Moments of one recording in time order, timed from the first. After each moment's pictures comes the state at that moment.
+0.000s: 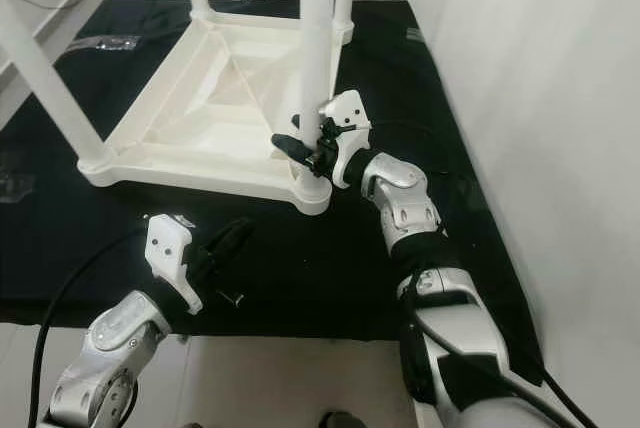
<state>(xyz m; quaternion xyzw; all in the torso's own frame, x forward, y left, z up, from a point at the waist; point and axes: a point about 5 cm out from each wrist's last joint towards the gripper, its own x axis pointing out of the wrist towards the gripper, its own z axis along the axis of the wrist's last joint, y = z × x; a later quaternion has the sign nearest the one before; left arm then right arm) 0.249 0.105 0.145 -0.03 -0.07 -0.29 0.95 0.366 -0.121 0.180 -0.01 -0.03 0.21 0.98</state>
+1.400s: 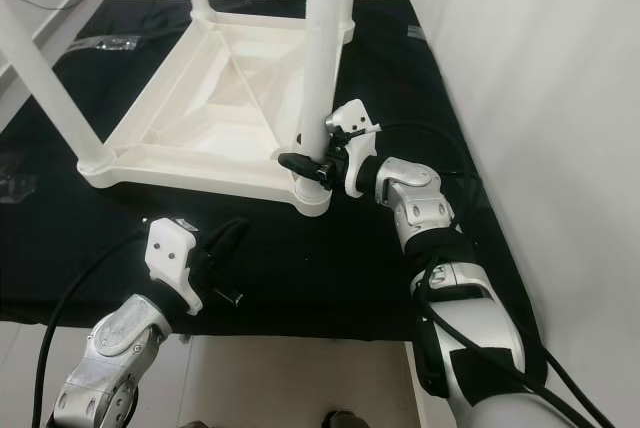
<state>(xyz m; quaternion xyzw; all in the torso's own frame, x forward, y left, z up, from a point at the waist) 0.249 0.109 0.143 0.01 -0.08 -0.24 0.97 0.386 -0.152 0.198 -0.06 0.02 0.43 0.90</state>
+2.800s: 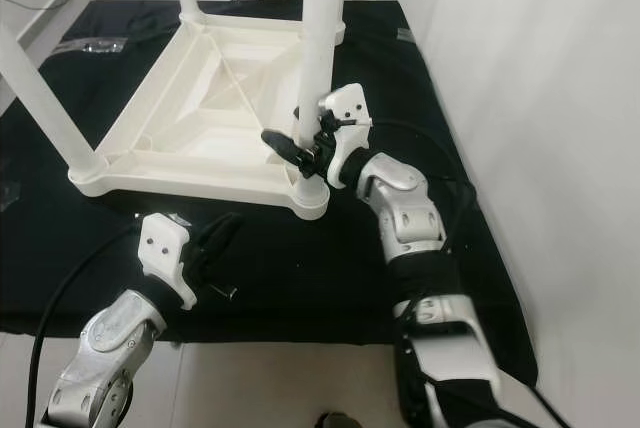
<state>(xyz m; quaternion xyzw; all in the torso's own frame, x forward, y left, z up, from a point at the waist) 0.252 0.110 0.147 0.00 -0.09 -0.24 0.97 0.371 -0.127 0.210 -0.04 -0.02 0.42 0.91</state>
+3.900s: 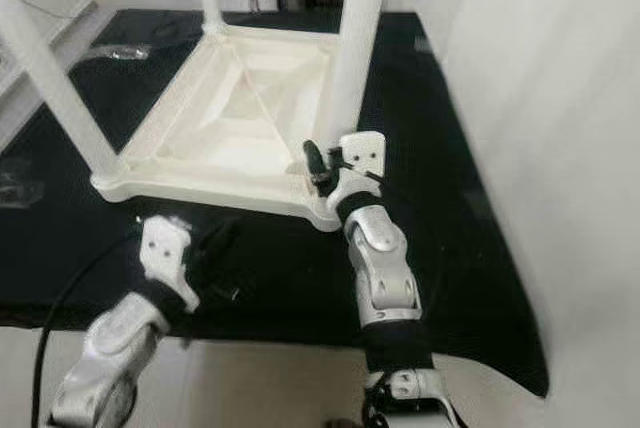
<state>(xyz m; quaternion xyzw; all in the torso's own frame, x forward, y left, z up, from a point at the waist) 0.252 0.112 0.147 0.00 -0.09 -0.24 0.97 0.345 -0.115 0.174 0.02 -0.05 0.14 0.99</state>
